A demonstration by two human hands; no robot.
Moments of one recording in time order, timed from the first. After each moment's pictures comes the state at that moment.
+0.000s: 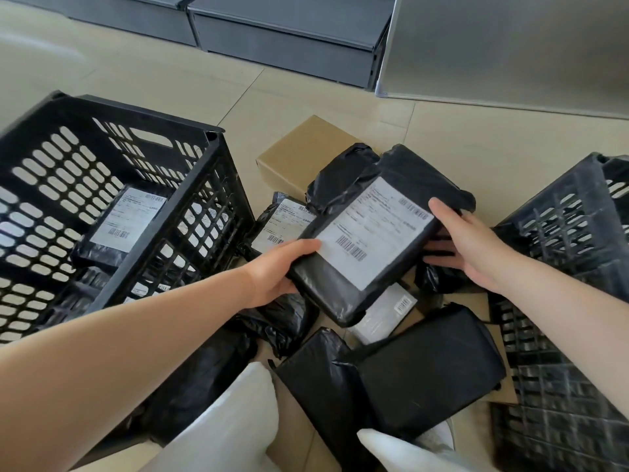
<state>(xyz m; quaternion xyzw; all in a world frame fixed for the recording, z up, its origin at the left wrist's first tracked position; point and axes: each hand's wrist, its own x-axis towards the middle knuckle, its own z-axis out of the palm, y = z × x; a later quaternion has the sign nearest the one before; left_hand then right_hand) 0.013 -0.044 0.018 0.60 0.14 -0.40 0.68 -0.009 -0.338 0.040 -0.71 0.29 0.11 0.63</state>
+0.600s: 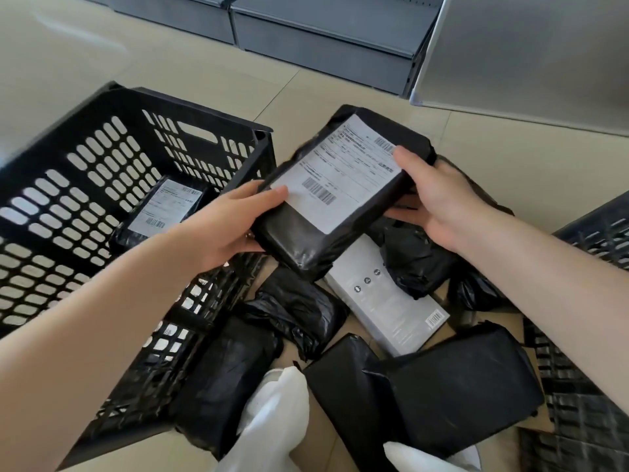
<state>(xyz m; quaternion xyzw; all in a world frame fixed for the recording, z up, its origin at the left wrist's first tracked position) 0.038 0.048 0.098 0.67 0.12 -0.26 0.69 0.055 -0.219 0.096 -0.66 0.21 0.08 0.72</state>
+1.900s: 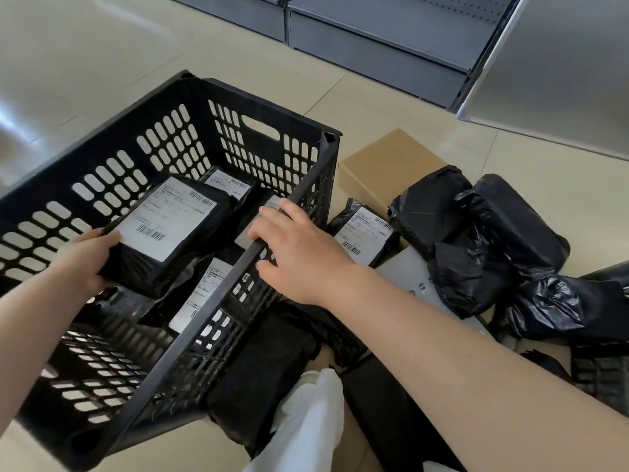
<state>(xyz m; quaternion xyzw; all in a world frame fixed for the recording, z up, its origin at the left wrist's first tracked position) 0.014 0.326 0.000 0.65 0.46 0.00 0.61 0.011 -0.001 0.087 -0.92 -0.28 0.17 0.21</state>
